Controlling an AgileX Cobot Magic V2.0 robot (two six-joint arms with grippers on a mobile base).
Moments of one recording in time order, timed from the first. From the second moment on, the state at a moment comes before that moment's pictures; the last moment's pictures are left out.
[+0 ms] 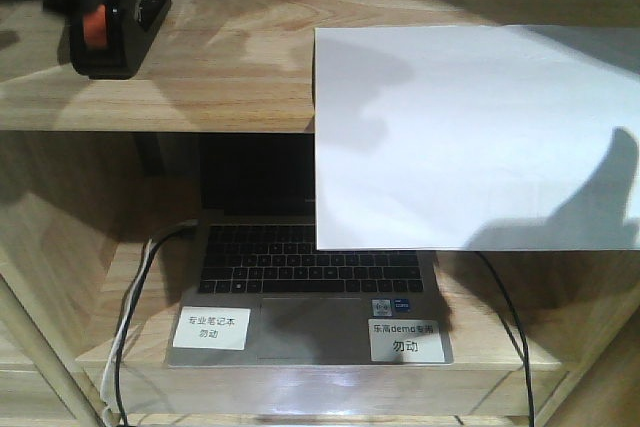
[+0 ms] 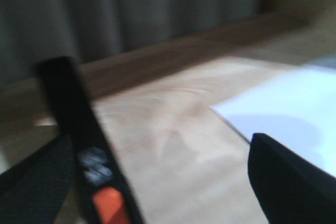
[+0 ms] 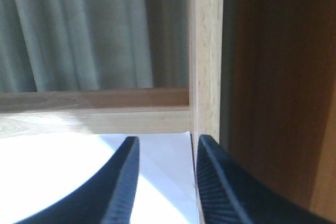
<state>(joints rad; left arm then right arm) -0.64 1.14 -1.50 0.26 0.78 -0.24 -0.03 0.56 -1.08 0.05 0.66 0.01</state>
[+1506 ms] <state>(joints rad) -0.55 1.56 -1.87 0.40 1.11 -0.54 -0.03 0.56 -1.08 0.05 0.66 0.01</state>
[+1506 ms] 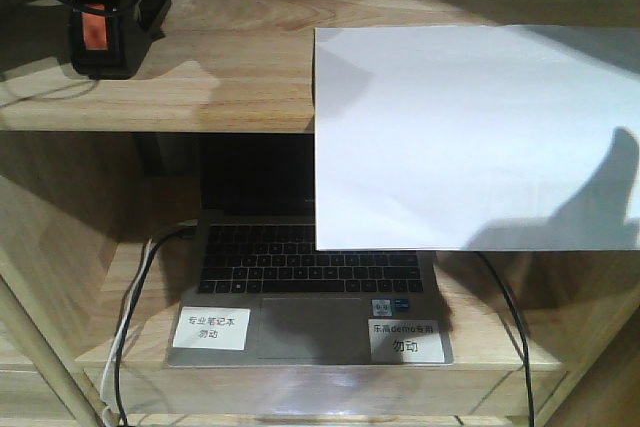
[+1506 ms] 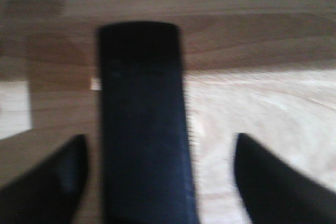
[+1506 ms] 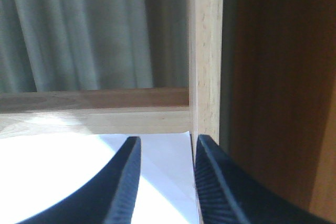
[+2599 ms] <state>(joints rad) -0.54 1.10 -1.44 0.20 0.72 -0.25 -0.03 0.56 -1.08 0.05 0.66 0.01</state>
